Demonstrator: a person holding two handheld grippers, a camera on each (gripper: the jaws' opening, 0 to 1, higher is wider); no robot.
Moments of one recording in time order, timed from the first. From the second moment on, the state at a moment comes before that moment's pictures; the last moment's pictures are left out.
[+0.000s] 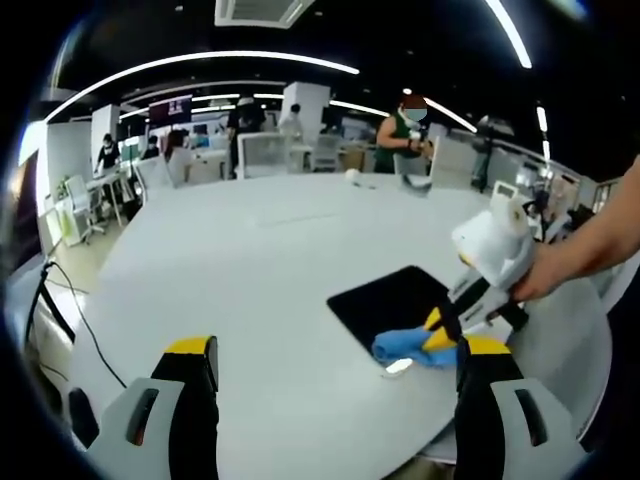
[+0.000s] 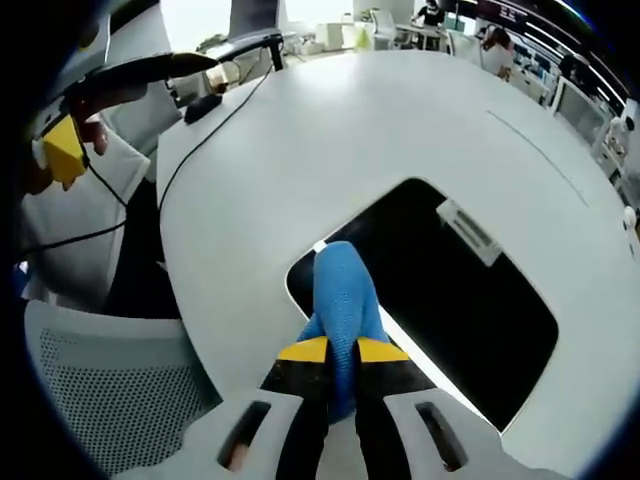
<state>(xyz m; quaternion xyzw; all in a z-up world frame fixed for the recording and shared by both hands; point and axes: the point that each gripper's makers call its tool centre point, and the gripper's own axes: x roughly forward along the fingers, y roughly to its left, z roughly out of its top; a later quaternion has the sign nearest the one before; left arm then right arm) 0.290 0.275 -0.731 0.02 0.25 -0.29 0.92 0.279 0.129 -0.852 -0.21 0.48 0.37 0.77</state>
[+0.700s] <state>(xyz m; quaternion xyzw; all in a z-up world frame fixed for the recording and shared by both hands) 0.289 0.271 -0.729 0.02 0.25 -0.29 0.92 0.278 0.121 -0.851 -0.22 0.48 0.38 0.76</state>
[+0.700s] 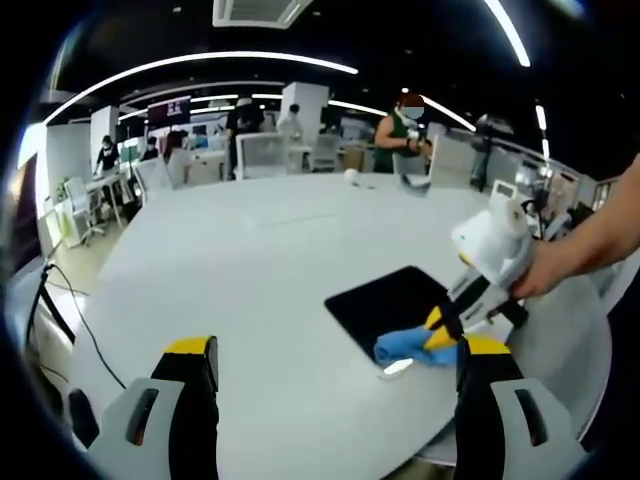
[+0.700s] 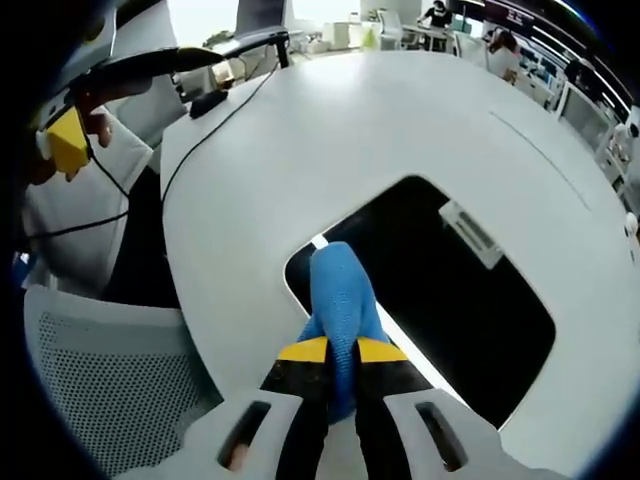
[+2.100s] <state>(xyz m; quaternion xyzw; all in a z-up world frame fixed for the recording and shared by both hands) 0.297 0.244 -0.731 0.02 0.25 -0.31 0.92 0.279 0.087 -0.852 -0.21 0.49 0.37 0.76</state>
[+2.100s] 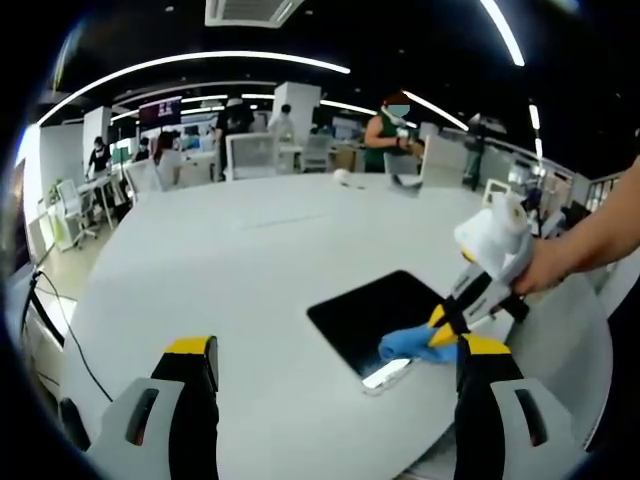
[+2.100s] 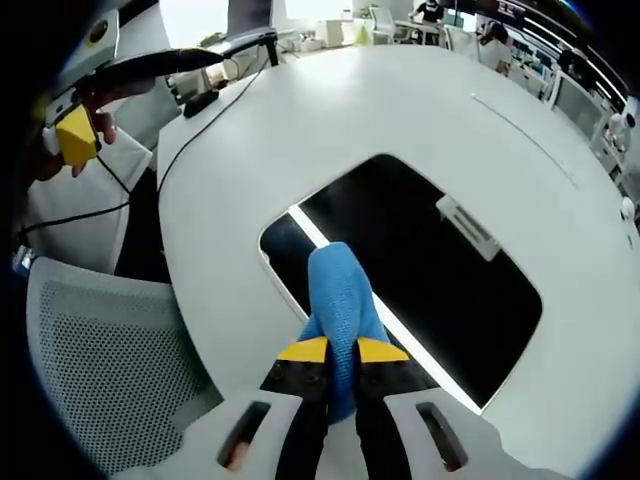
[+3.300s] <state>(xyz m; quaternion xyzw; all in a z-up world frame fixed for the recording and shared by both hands) 0.297 0.248 -0.738 0.01 0.26 -0.30 0.92 0.319 0.082 -0.852 -0.20 0.49 0.37 0.76</state>
